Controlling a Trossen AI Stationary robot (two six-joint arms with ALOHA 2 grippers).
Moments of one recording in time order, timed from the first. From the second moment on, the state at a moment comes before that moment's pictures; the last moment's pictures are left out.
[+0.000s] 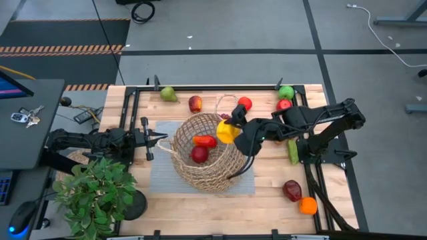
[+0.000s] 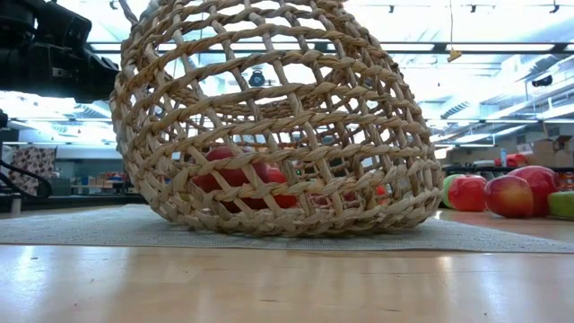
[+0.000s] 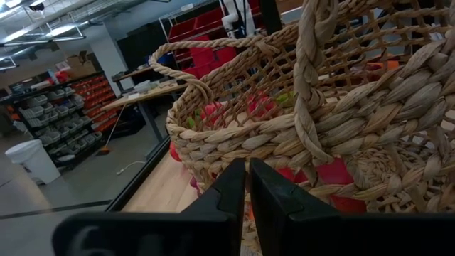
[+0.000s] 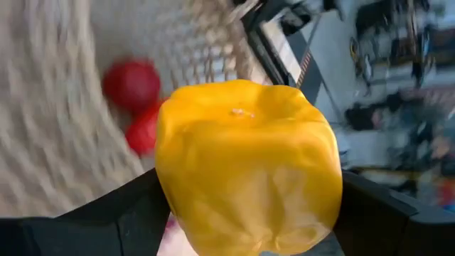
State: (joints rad) left arm -0.09 0.08 0.01 0.07 -0.31 0.30; right arm 0.25 1.52 1.68 -0.90 0.48 -0.67
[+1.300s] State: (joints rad) left arm -0.09 0.08 0.01 0.07 -0.31 0.30; right arm 0.06 2.09 2.21 -0.99 0.15 0.55
